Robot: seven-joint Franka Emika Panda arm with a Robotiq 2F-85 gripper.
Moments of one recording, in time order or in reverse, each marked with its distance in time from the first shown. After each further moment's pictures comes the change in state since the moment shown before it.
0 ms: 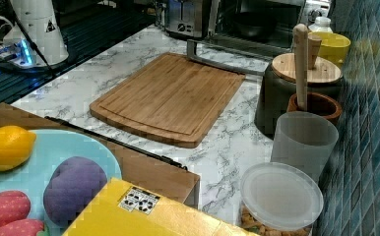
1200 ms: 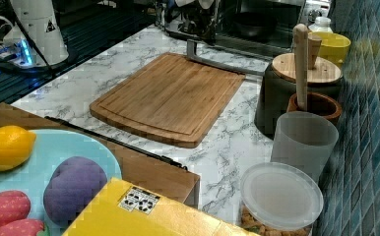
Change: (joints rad) arm -0.095 0.060 -0.085 -0.424 0.754 0.188 -1.113
